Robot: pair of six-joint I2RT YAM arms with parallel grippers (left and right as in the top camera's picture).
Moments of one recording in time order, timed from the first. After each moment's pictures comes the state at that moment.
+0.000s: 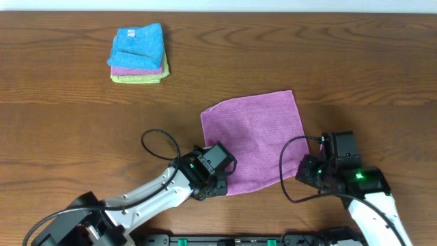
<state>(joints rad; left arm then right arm) -0.88 1.50 0.69 -0.51 0.17 -0.98 0.14 0.98 0.61 -0.88 -0.12 0.54</state>
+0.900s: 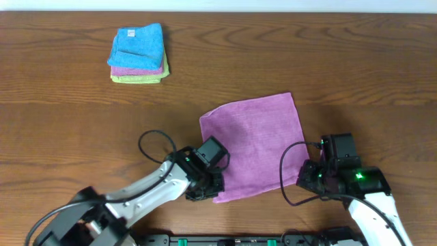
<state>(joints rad) -0.79 1.50 0.69 -0.58 0.34 -0.99 0.14 0.98 0.61 -0.98 -0.12 0.55</state>
